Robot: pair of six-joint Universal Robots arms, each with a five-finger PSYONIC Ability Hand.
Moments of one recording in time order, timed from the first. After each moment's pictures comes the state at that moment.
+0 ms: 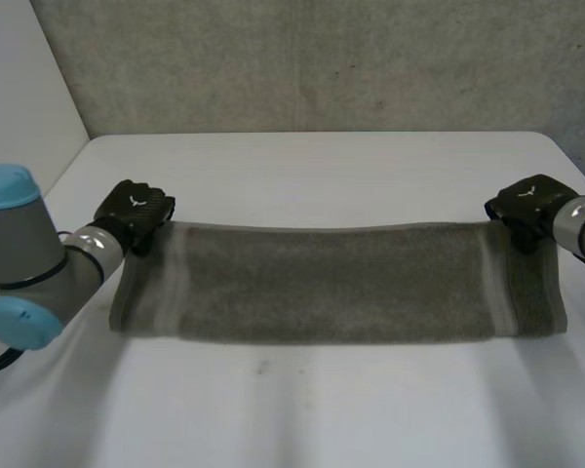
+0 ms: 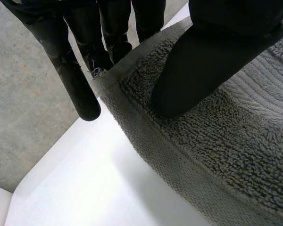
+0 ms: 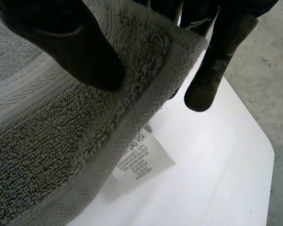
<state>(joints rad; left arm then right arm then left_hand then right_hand) 4.52 -2.15 -1.44 3.35 -1.31 3.71 1.63 -0.95 1.12 0.34 1.30 2.35 1.20 1.22 1.22 1.22 1.03 1.34 1.34 1.34 1.34 1.18</state>
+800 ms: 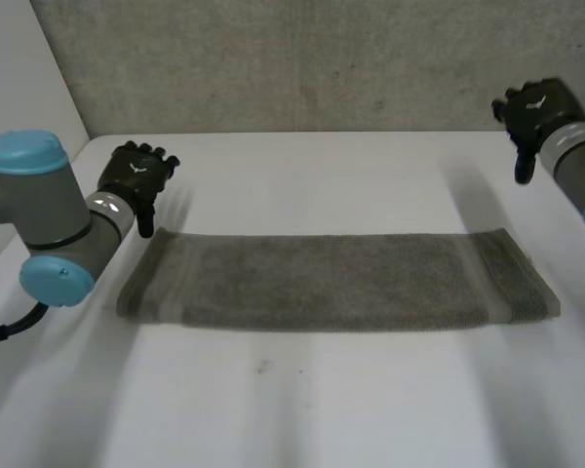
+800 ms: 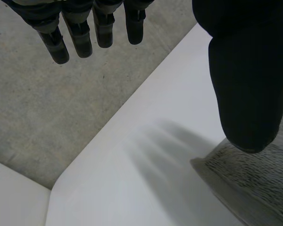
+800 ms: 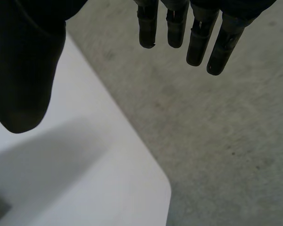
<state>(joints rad) 4.47 -2.28 -1.14 3.26 -1.47 3.69 1.71 -0.80 0.72 0.17 1.45 2.46 0.17 0.17 0.17 0.17 0.03 0.24 0.25 0.25 0.26 0.06</state>
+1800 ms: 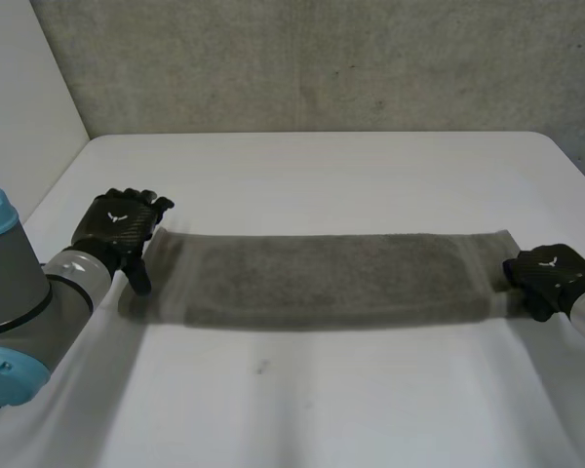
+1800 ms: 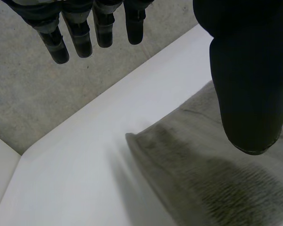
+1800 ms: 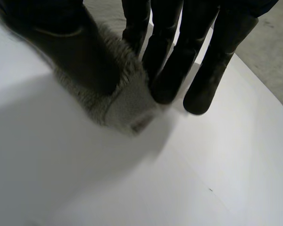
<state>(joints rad) 4.47 -1.90 -1.72 3.37 -1.46 3.51 1.46 -1.09 1.76 -0.18 1.19 2.40 0.17 0.17 0.17 0.17 0.03 1.29 1.30 1.29 1.30 1.12</state>
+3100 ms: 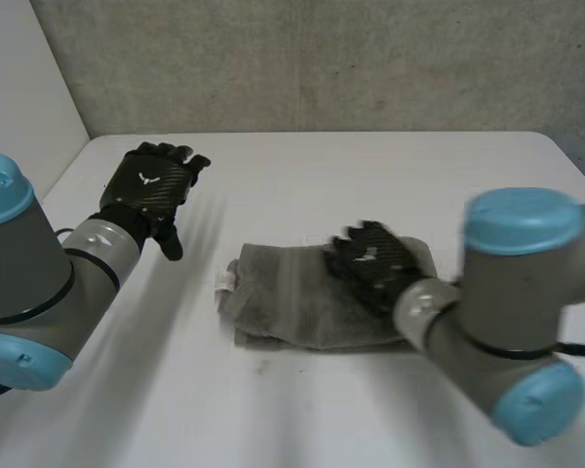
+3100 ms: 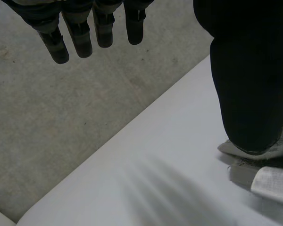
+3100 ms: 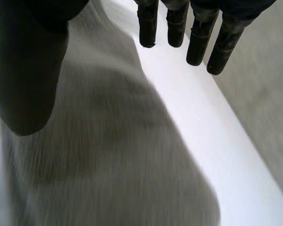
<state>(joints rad) 4.34 -1.86 -1.61 3.37 -1.48 3.50 2.14 -1.13 1.51 0.00 1.43 2.48 0.17 0.17 0.17 0.17 0.03 0.23 0.25 0.24 0.26 0.06</state>
